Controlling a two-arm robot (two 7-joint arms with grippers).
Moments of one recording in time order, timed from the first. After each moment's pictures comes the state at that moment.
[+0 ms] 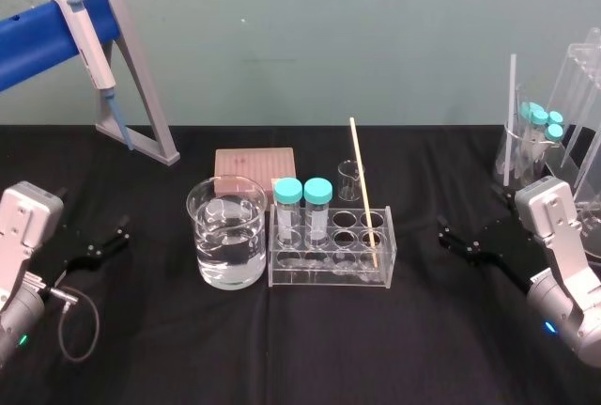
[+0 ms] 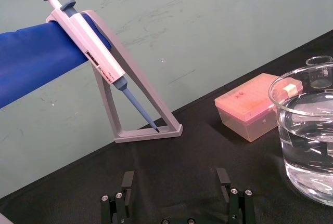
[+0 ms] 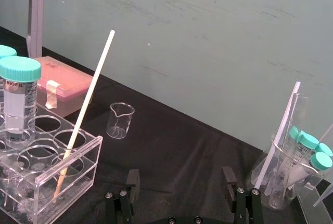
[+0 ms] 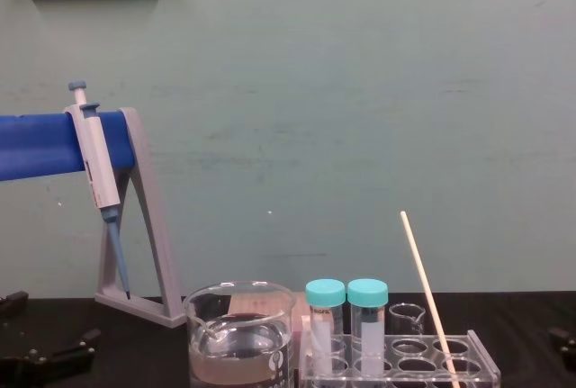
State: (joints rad) left arm -0.20 0.60 0.45 -1.41 -0.25 -0.12 0.03; right arm 0.20 0.60 -0.45 -1.41 0.25 -0.12 -0.03
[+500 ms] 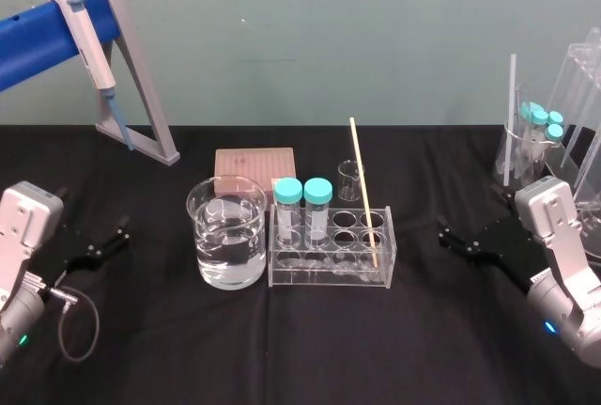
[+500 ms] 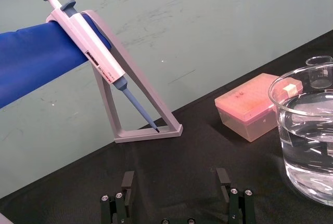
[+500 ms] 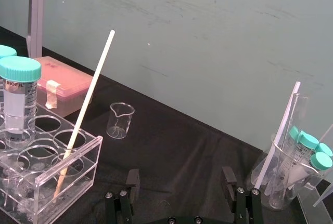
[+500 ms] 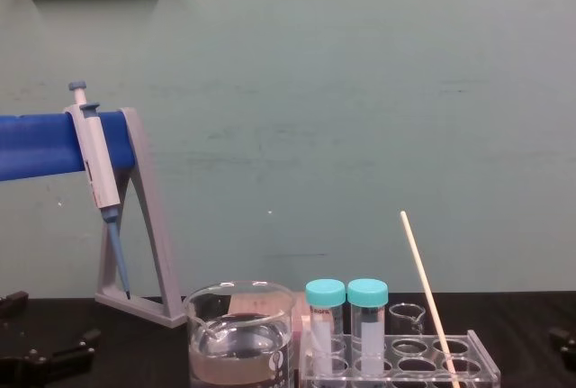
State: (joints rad) left arm -0.20 0.60 0.45 -1.41 -0.25 -0.12 0.03; right arm 0.20 0.60 -0.45 -1.41 0.25 -0.12 -0.03
